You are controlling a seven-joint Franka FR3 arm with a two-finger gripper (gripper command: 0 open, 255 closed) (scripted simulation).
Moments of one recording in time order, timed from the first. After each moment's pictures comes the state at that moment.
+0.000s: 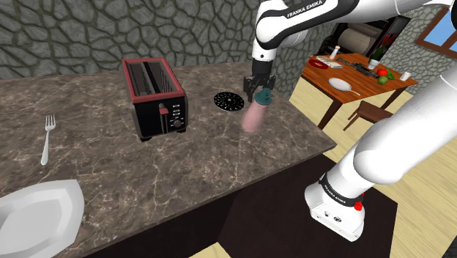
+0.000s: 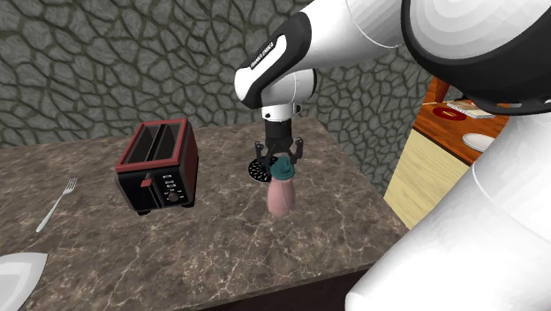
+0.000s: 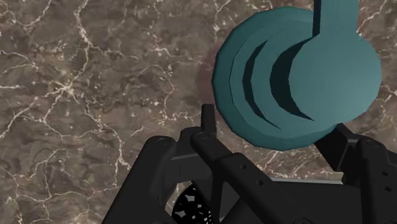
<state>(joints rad) -0.07 -0.10 -0.06 -2.31 0.05 1.98 0.22</state>
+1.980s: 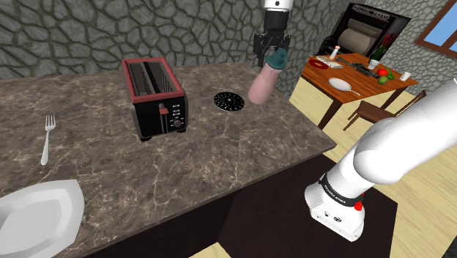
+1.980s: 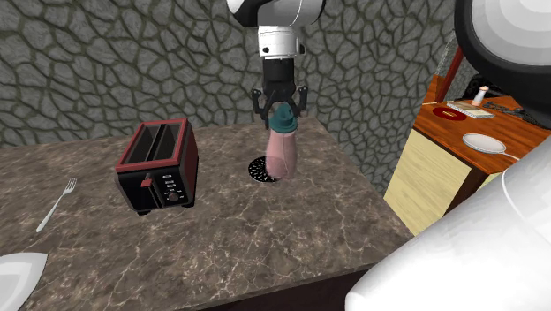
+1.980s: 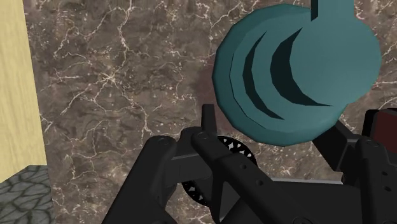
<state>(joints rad) -0.07 -0.21 -0.05 -2.00 0.04 1.57 0.25</state>
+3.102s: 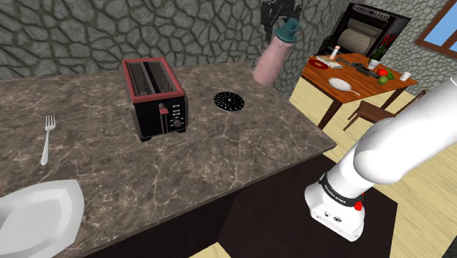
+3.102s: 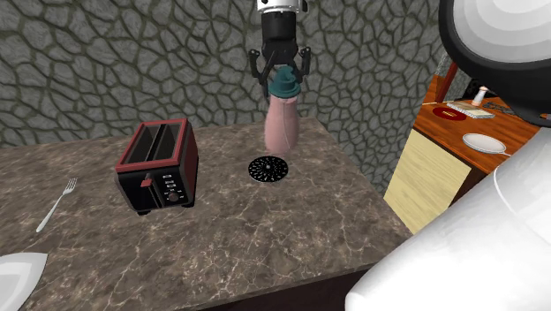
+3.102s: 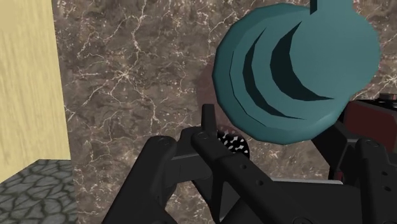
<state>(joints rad) -0.06 -0.18 -0.05 -1.75 0.05 1.34 0.26</state>
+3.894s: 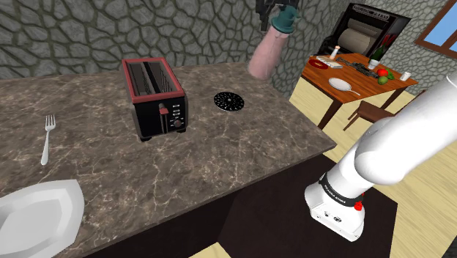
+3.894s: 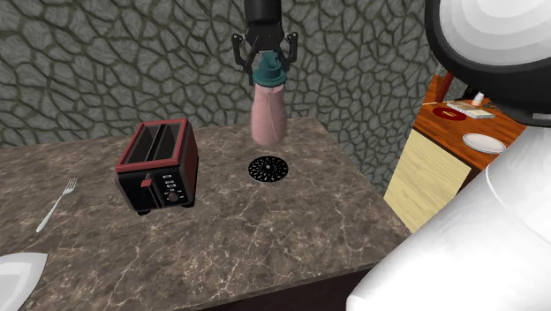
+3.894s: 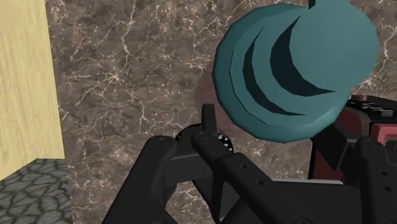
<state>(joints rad) -0.04 -0.15 -0.02 -1.63 0.07 1.26 0.33</state>
